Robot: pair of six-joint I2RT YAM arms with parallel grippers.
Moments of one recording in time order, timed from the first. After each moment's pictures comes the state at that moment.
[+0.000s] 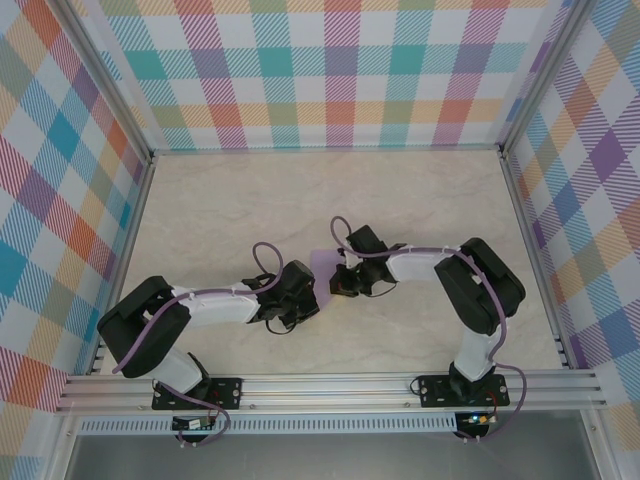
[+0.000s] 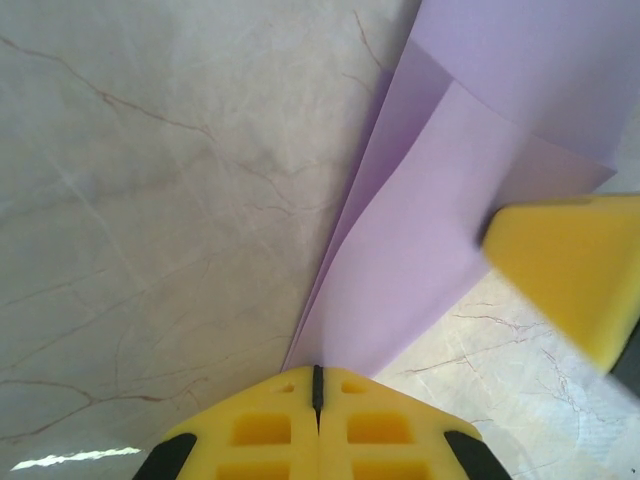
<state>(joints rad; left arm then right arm) -0.86 1.53 0.65 -0.17 0.11 -1.28 0.64 1.80 0.90 -0.20 -0.50 0.68</state>
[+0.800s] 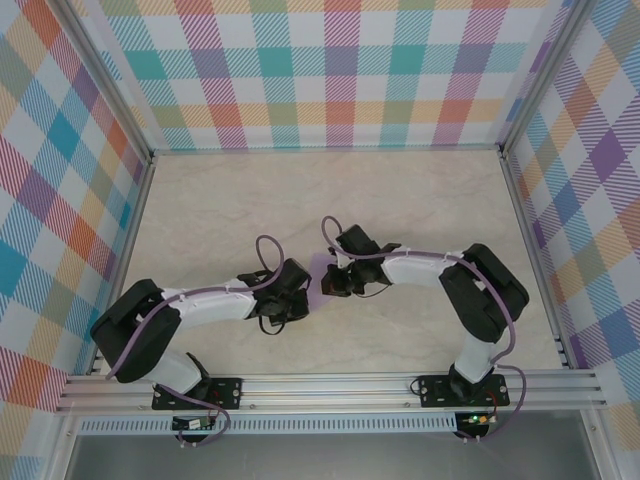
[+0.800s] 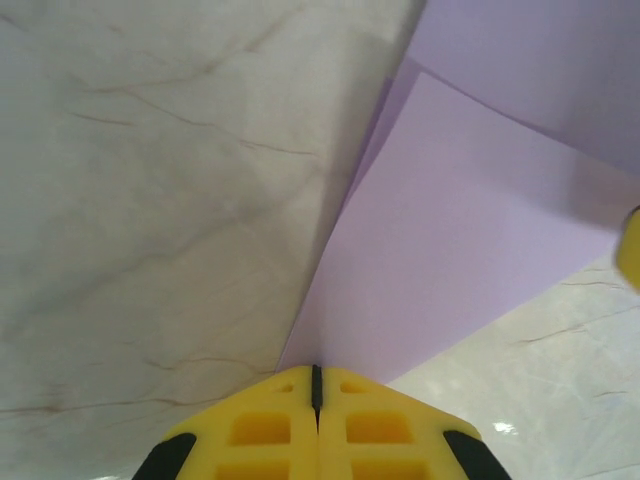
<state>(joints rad) -0.82 1.48 0.69 -0.37 0.05 -1.01 0.74 1.77 0.95 -0.25 -0.47 0.73</state>
